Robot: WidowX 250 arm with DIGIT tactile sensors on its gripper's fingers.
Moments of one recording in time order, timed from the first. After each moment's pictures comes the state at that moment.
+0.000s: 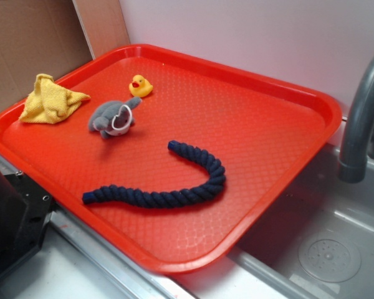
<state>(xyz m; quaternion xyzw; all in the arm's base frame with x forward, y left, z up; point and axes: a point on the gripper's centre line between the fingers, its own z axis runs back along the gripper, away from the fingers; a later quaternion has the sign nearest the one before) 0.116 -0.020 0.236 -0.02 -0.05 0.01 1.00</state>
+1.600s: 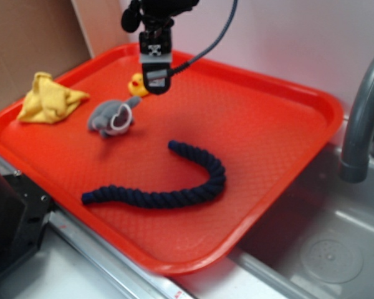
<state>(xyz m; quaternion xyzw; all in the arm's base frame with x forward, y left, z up) 0.240 -0.060 0.115 0.02 0.03 -0.36 0.93</state>
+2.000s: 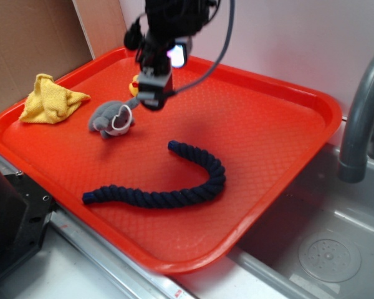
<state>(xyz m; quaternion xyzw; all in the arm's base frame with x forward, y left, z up) 0.240 -0.077 0.086 0.07 0.00 -0.57 0.82</state>
